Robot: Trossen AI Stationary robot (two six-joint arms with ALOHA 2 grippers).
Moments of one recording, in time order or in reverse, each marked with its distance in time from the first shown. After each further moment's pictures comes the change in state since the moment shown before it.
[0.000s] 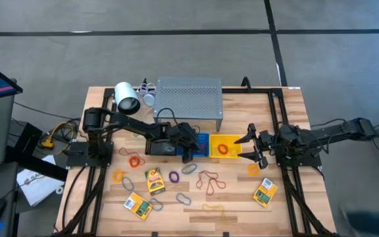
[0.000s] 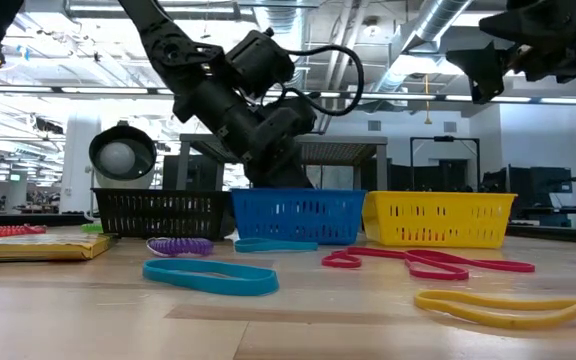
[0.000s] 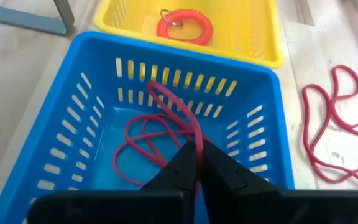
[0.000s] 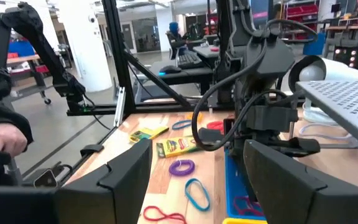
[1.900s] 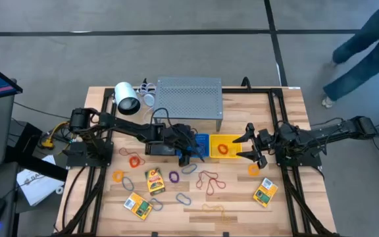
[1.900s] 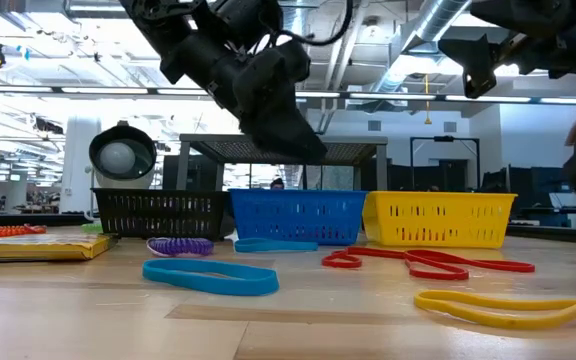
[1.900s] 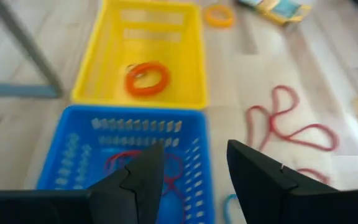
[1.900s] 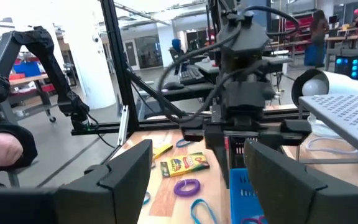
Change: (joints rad) left arm -0.070 -0.151 0.001 -0.058 -0.029 0.083; right arm -0.002 0.081 0.000 0.154 0.000 0.053
